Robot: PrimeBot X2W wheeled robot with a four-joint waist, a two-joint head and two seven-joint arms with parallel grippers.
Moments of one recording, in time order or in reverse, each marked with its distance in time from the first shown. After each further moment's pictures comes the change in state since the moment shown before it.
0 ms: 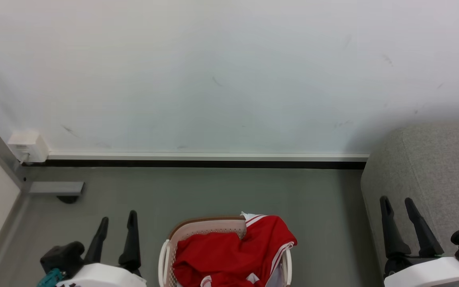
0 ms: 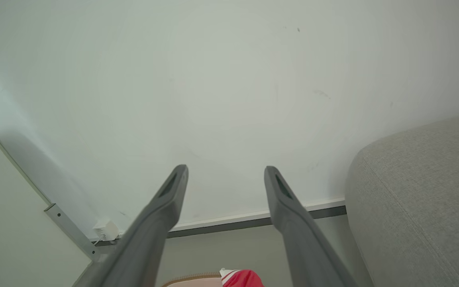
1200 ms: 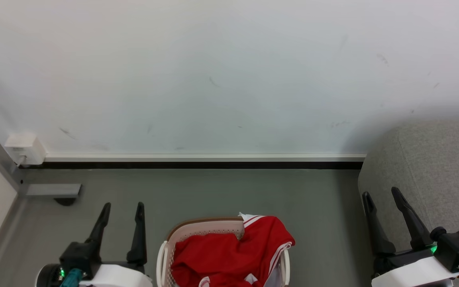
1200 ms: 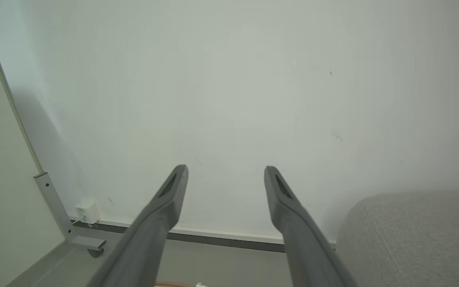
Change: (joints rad) left arm -0.007 -0.002 -0.011 -0.034 0.295 0.016 -0.079; right arm -0.033 -0.017 0.066 -0.006 -0.216 0.000 -0.078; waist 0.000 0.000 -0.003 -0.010
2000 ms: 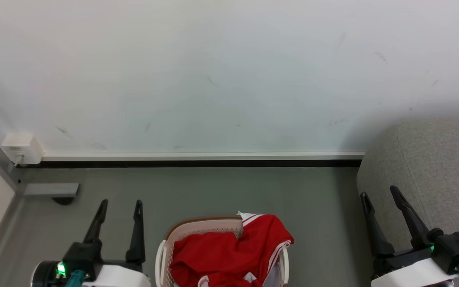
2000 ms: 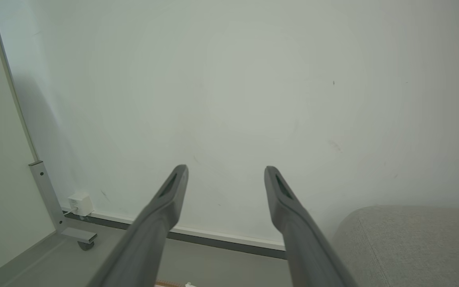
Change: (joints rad) left arm 0.000 -0.011 0.025 -0.010 0.102 -0.002 -0.025; right arm -0.003 -0.007 0.004 0.001 -0.068 0.000 -0.024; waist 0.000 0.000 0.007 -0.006
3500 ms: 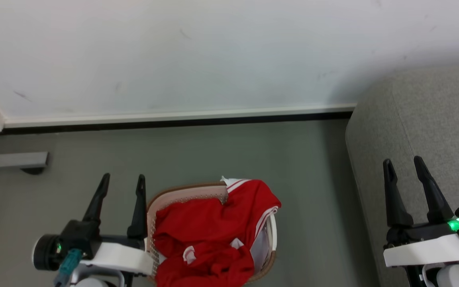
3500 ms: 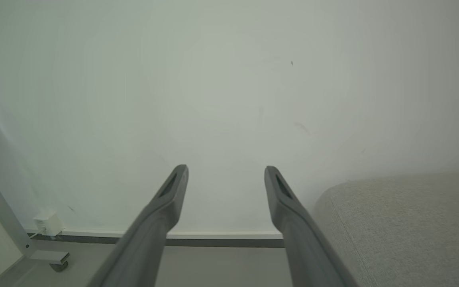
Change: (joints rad) left arm -0.079 -0.019 0.020 -0.011 0.000 -0.047 0.000; right arm -0.065 0.012 -0.069 -0.039 0.055 0.000 0.000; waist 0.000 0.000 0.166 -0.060
